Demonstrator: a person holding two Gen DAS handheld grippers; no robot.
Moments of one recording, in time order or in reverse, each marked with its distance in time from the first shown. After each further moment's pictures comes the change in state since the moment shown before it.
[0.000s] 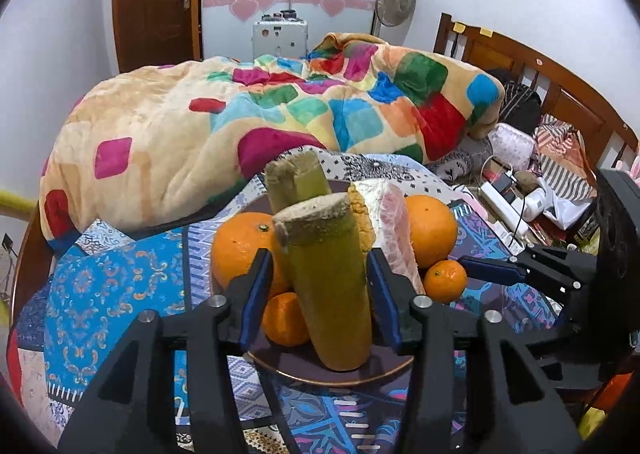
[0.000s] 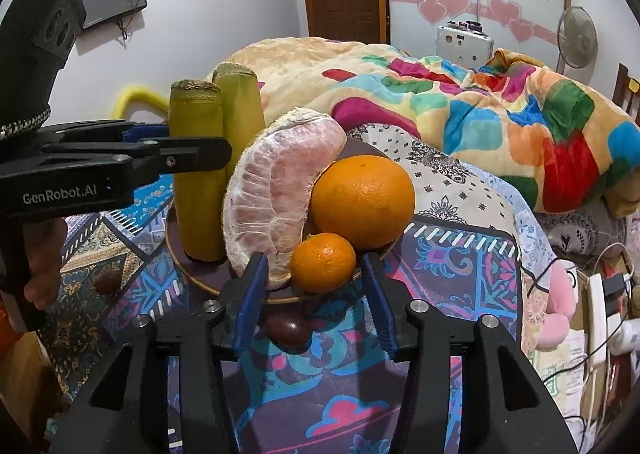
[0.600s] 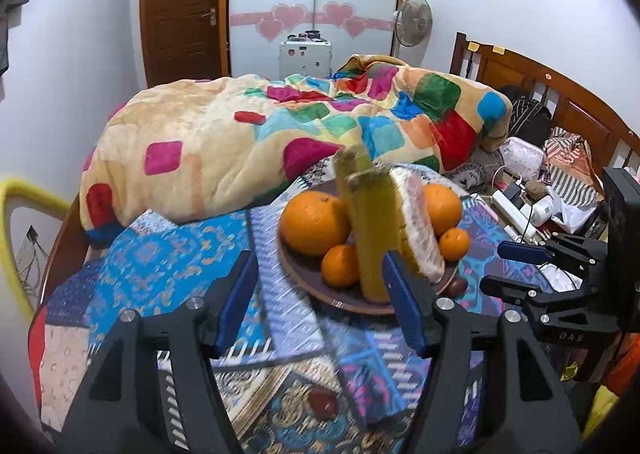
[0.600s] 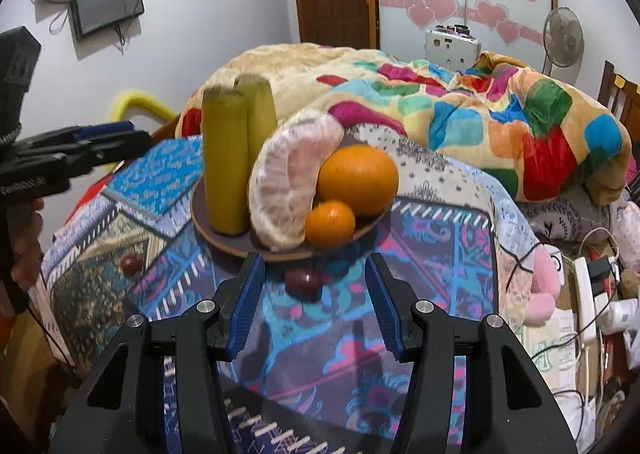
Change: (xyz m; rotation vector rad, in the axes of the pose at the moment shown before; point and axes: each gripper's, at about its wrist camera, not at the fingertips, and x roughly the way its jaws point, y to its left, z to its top) left arm -0.068 0.026 -0.037 -0.019 -0.059 0.079; right arm -0.028 0.012 -0.019 0.008 0.008 -0.032
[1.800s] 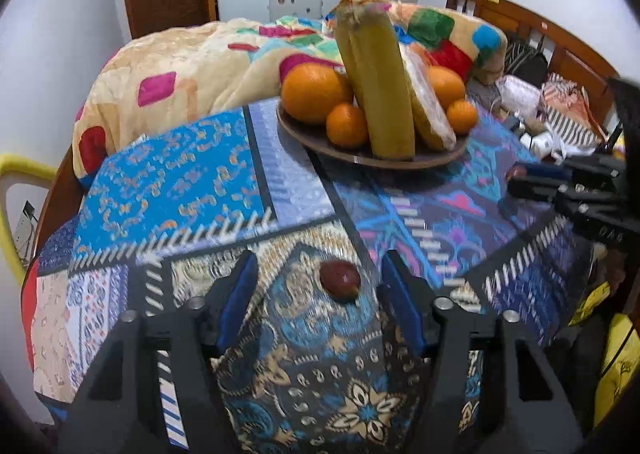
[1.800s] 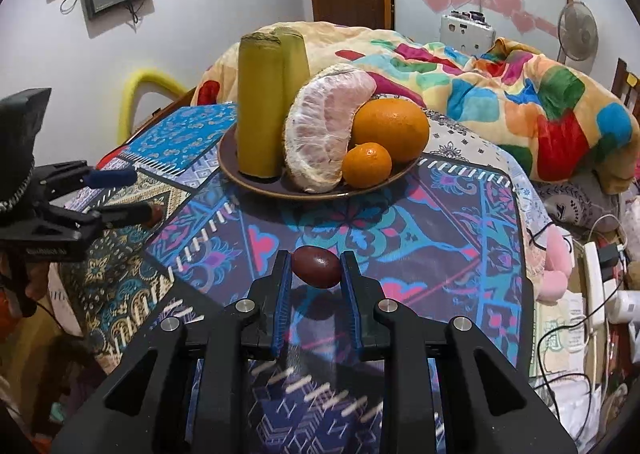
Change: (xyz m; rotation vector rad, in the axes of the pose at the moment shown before) left arm 0.012 0.003 -0.080 0.044 0.194 -0.020; right arm -0.009 0.018 -0.026 -0.036 0.043 0.025
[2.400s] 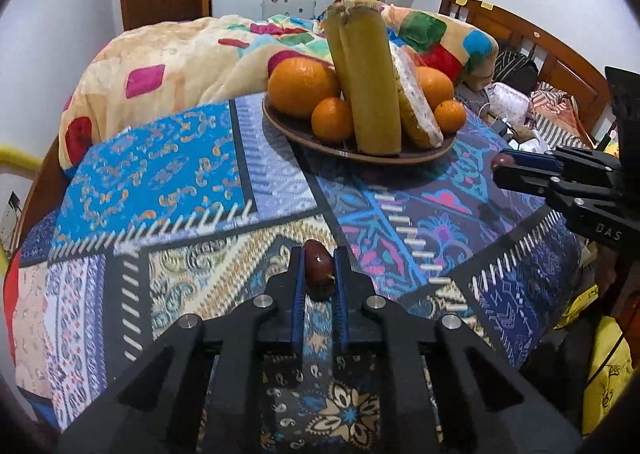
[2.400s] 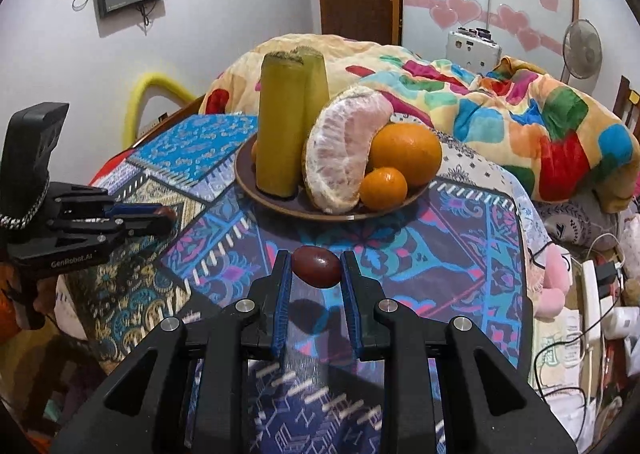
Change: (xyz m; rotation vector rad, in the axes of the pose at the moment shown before) left arm -0.001 -0.001 0.000 -0.024 -0.029 -0.060; right arm 0.004 0.006 0.016 -0.021 -0.054 0.015
